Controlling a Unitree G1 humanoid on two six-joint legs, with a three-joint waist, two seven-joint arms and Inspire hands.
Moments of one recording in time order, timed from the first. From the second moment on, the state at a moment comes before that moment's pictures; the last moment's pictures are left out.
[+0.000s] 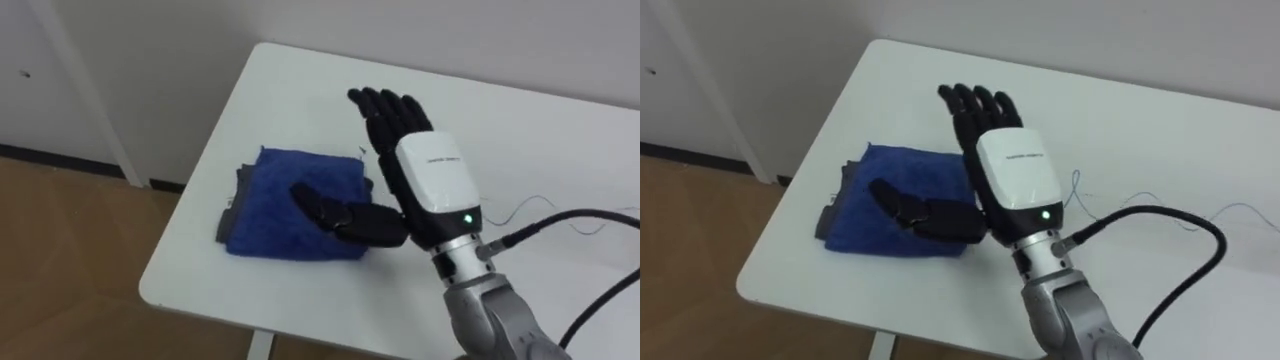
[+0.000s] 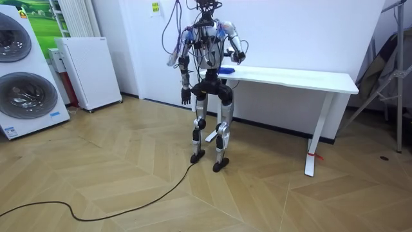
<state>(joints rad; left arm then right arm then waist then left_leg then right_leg) 0.22 0.31 -0.13 0.88 0.56 0.12 0.01 0.06 -0.42 0.49 -0.13 -0.91 -0.01 -0.35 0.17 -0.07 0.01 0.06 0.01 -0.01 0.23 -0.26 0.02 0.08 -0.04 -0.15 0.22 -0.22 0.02</state>
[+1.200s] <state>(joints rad) 0.22 0.32 -0.16 0.86 0.56 0.11 -0.05 0.04 -0.47 0.51 0.14 -0.91 -0.03 -0.29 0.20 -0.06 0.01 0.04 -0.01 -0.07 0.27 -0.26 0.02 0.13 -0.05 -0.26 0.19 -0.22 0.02</state>
